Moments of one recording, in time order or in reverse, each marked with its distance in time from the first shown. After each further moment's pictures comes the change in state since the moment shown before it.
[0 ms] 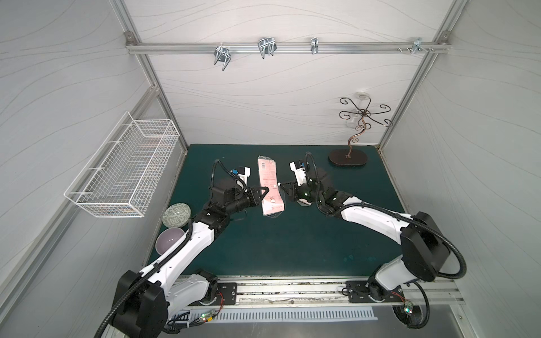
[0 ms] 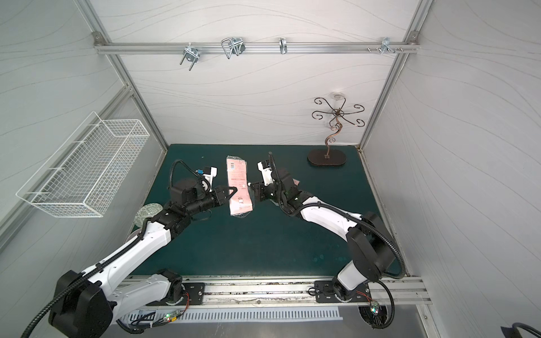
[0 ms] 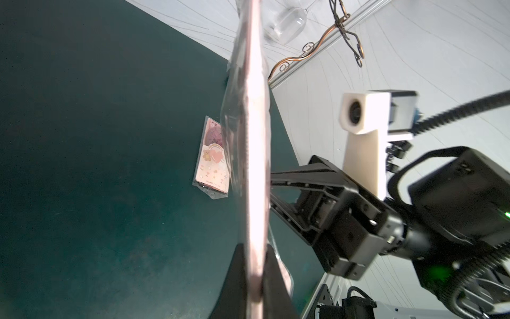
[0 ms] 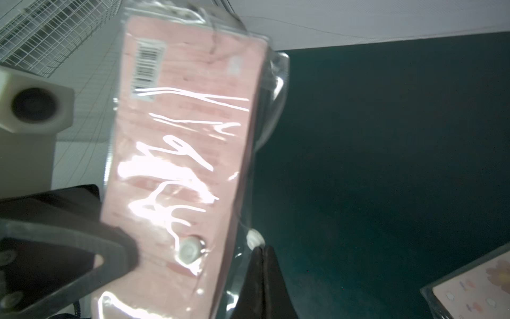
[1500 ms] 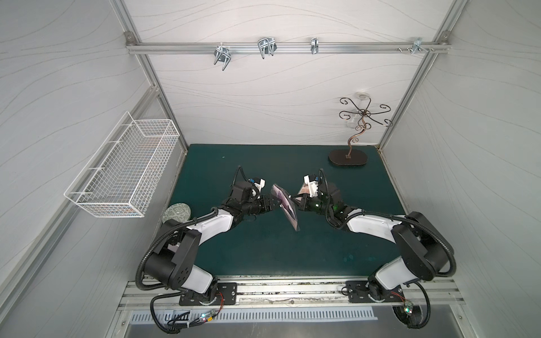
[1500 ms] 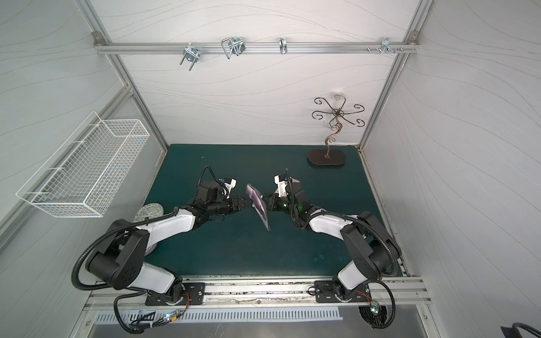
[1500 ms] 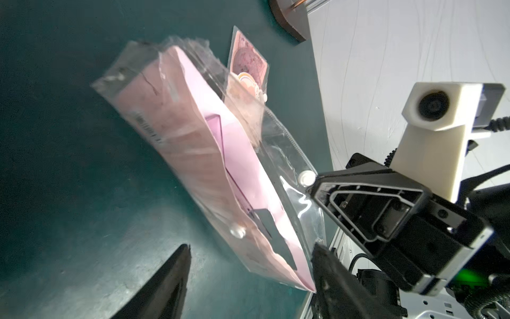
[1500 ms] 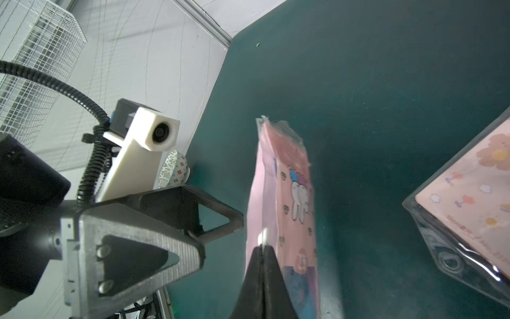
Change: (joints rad) left arm -0.029 0.425 -0.026 0.164 0.127 -0.025; right arm -0.076 0.014 -0.306 0.309 -0.108 0.243
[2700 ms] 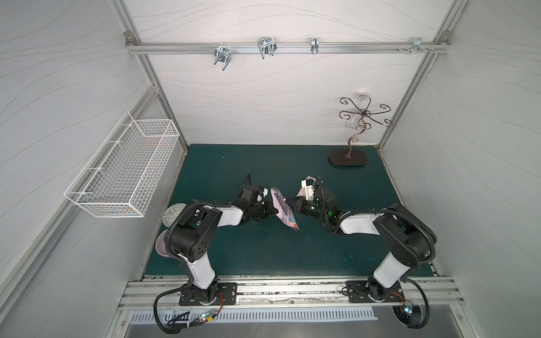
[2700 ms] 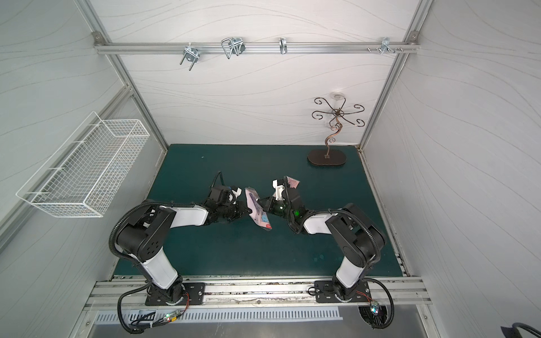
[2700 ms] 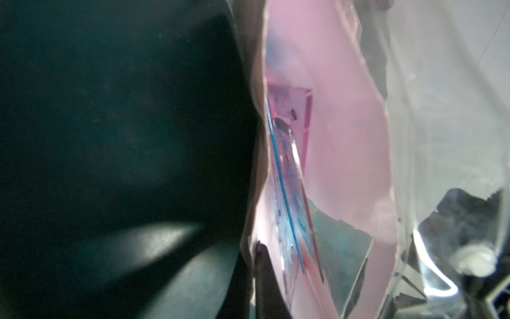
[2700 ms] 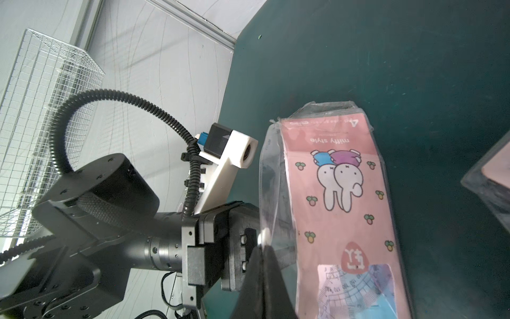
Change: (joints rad) left arm -0.018 0.221 0.059 -0.049 -0.066 0.008; right arm 0.034 0.124 -0.041 0.233 -0.028 0.231
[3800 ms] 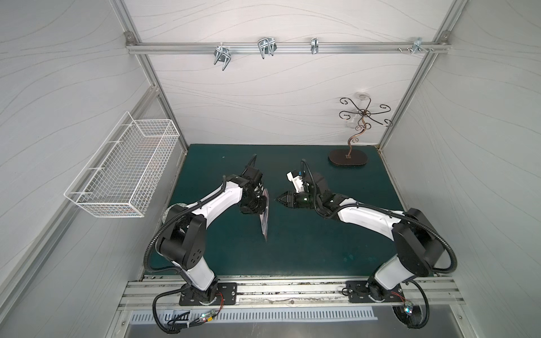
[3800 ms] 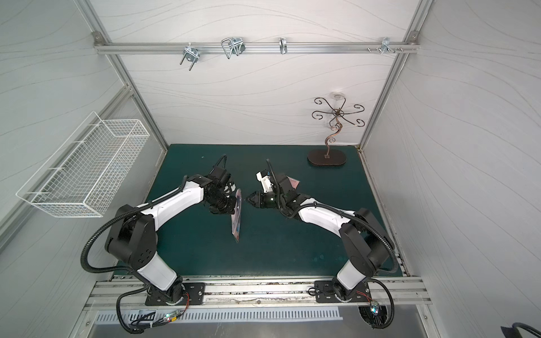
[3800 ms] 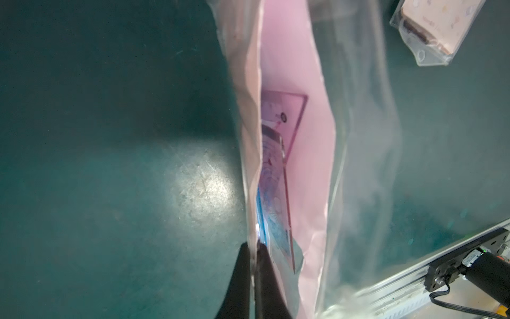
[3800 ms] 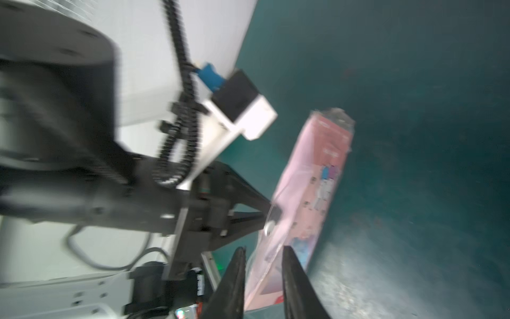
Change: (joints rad) left arm -0.003 -0.068 0.470 -1.062 -0.296 0.391; right arm 0.052 -0.087 0.314 -0.529 -0.132 -0.206
